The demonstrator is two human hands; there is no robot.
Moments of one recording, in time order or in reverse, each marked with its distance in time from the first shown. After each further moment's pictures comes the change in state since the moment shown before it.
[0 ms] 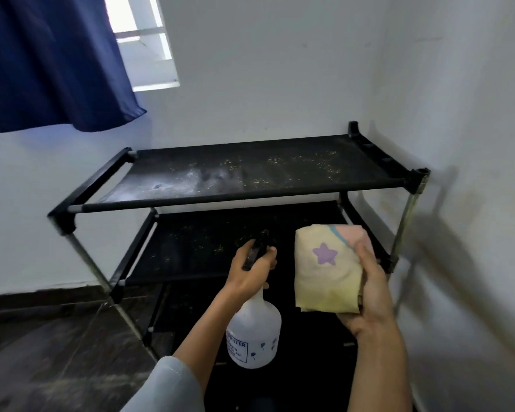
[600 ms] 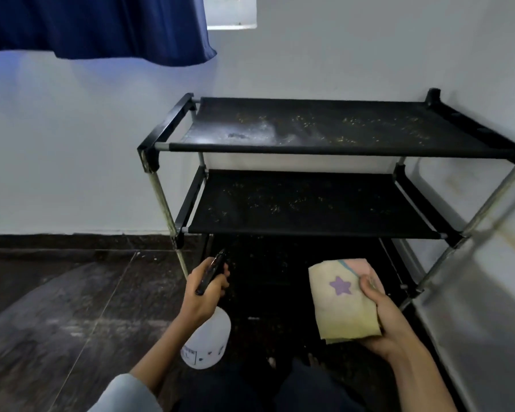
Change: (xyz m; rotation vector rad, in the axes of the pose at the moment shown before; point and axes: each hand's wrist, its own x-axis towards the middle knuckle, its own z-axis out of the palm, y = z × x) left_hand -0.050 -0.152 -0.164 0.026 0.230 0.162; right_hand -0.023 0.113 -0.032 -0.189 0.067 0.281
